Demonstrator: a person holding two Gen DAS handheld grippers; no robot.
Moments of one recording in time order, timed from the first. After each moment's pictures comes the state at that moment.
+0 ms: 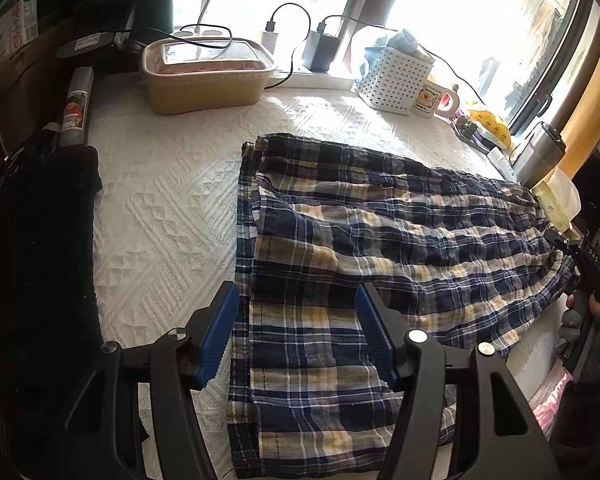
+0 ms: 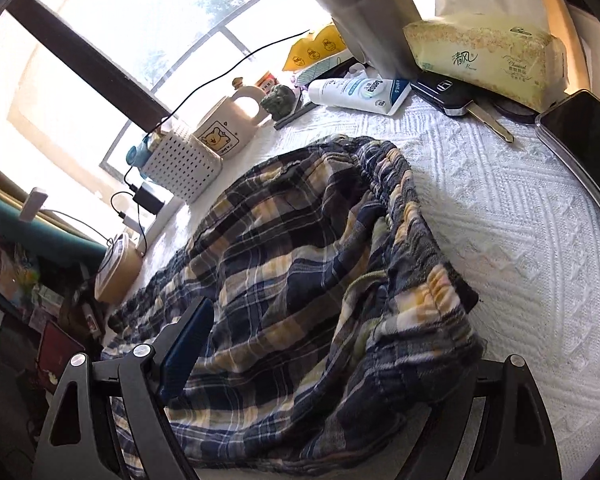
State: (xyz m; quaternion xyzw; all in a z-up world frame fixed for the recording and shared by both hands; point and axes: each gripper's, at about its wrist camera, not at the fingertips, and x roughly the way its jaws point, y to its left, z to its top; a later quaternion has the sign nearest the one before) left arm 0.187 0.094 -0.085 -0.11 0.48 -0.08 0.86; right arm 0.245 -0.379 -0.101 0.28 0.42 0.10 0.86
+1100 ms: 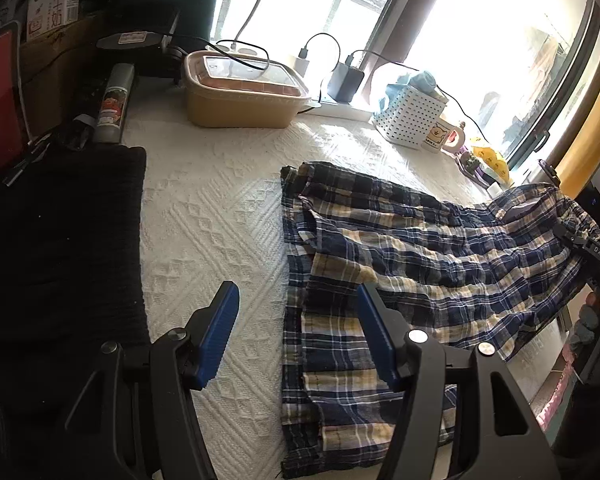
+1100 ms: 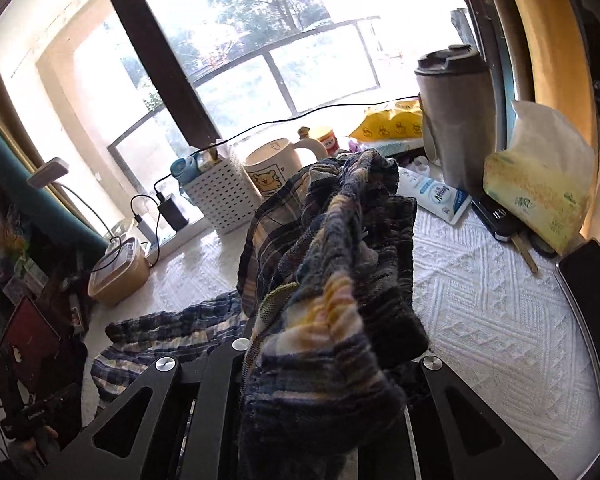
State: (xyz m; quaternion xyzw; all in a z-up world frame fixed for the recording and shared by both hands) left arm 0.170 0.139 -0.079 -0.15 0.45 -0.06 0.88; right arm 0.239 -0.306 -0.018 0.15 0.35 0.11 0.92
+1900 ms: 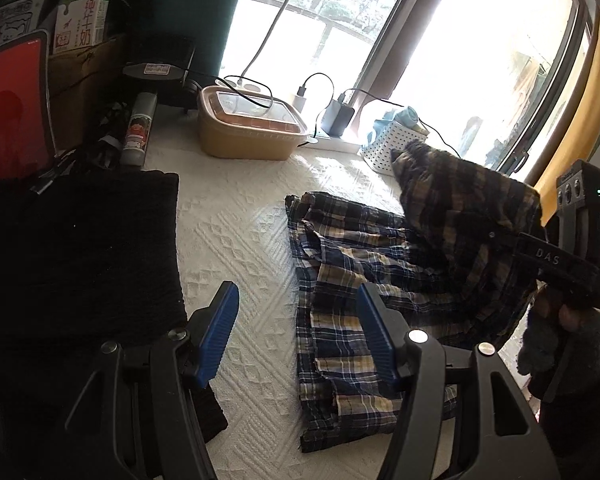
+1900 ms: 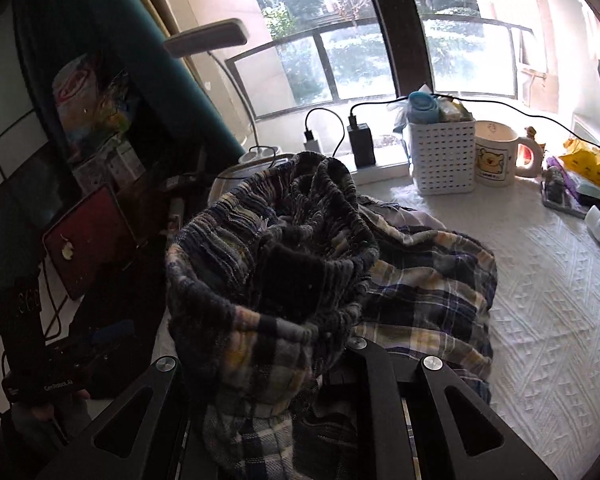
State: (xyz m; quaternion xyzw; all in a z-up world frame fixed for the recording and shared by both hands) left arm 0.136 0.167 -0.057 -0.17 0.40 -0.09 0.90; right arm 0.233 -0.080 -0.021 0.02 0.39 0.30 0.87
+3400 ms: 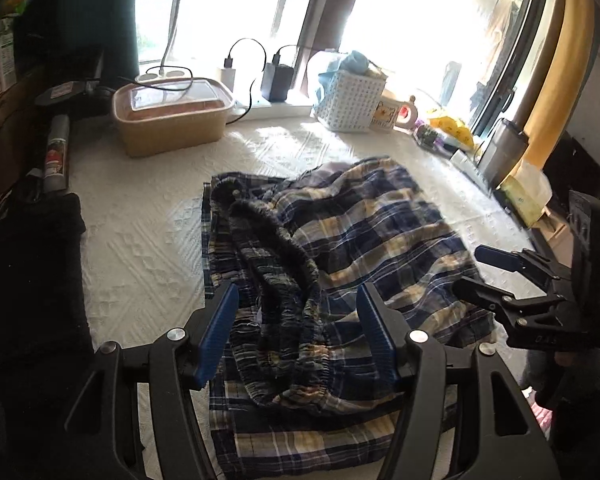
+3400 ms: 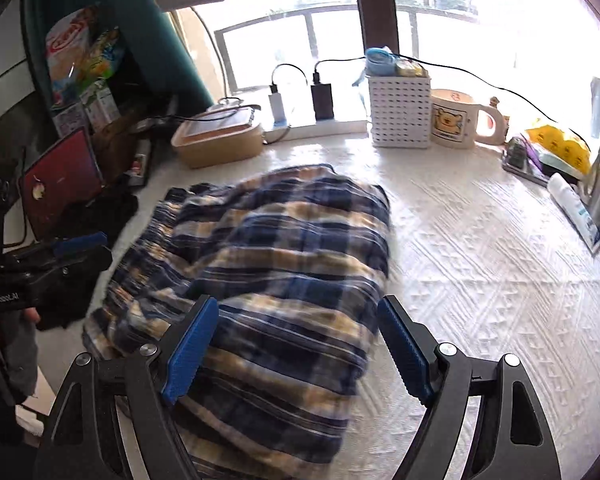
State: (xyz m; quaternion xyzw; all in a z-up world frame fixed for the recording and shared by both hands) left arm 0.173 0.080 -0.066 -0.08 0.45 -0.11 0.88; right arm 0.201 -0.148 -0.059 -0.05 0.41 0.24 0.88
